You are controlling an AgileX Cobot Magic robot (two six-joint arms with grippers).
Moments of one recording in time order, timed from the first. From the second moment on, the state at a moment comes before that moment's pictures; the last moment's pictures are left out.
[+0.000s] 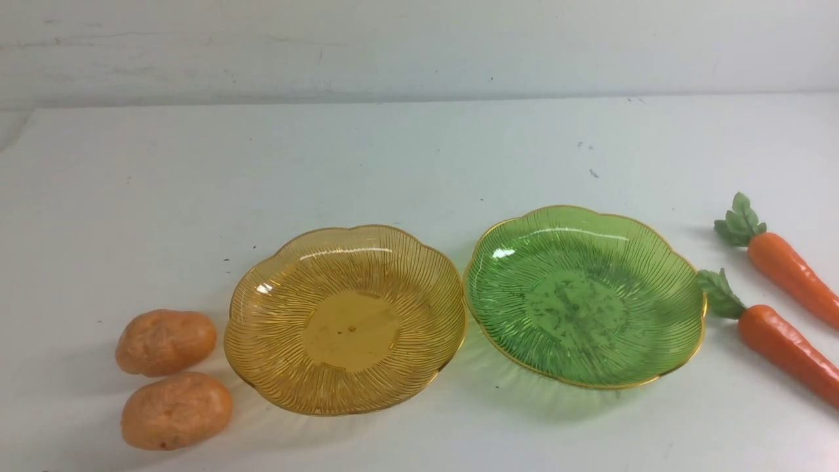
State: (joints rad) right arm 0.06 0.53 -0.65 0.06 0.99 0.19; left arm -0.08 -0.01 0.03 0.02 0.38 -0.01
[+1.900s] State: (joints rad) right arm 0.06 1.83 -1.39 -0.33 1.20 0.11; left arm -0.08 -0.01 0.03 0.02 0.38 -0.01
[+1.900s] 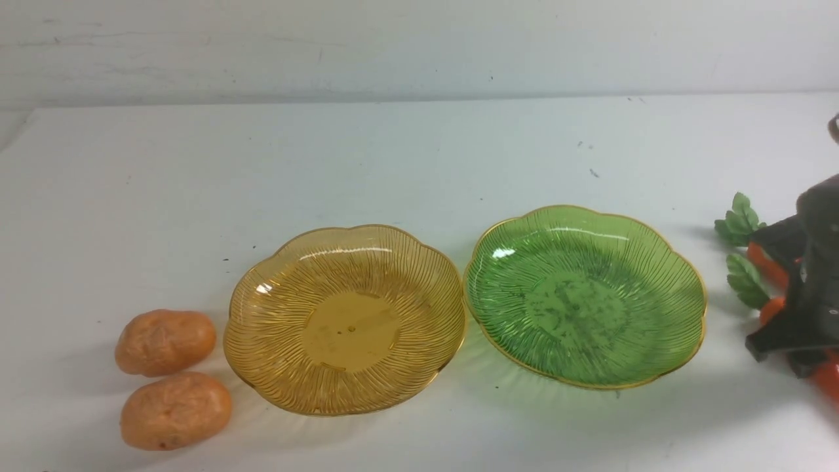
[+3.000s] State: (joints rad) right arm 0.30 2.00 -1.55 0.27 1.09 -0.09; left arm -0.08 -0.01 0.03 0.02 0.38 -0.01
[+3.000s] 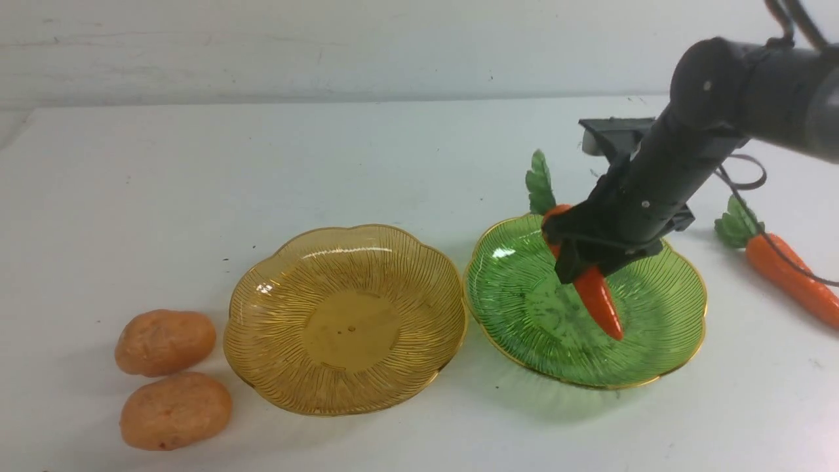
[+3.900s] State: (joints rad) right arm -0.07 1.91 -1.65 -0.03 1.22 -0.06; left arm -0.08 -0.01 0.03 0.02 0.38 -0.01
